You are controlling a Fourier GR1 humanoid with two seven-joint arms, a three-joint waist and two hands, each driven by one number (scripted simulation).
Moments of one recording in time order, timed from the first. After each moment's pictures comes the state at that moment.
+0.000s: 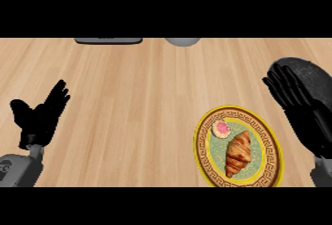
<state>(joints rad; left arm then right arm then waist) -0.19 0.52 -0.20 -1.30 0.41 0.24 0.05 -0.14 -0.52 0.16 -1.71 -0.49 0.08 -0.13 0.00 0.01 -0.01</state>
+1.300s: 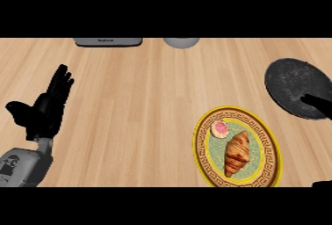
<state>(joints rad) -0.23 0.46 -0.19 -1.41 0.33 0.31 -0.02 0.00 -1.14 0.19 -2.13 0.06 0.08 0.59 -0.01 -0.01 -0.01</state>
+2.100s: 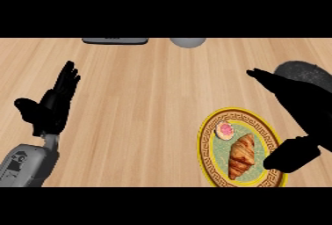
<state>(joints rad) -0.26 0.41 -0.17 -1.41 0.28 0.28 0.00 -0.58 -0.84 0.46 -1.98 -0.01 0.29 1.01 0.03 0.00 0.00</state>
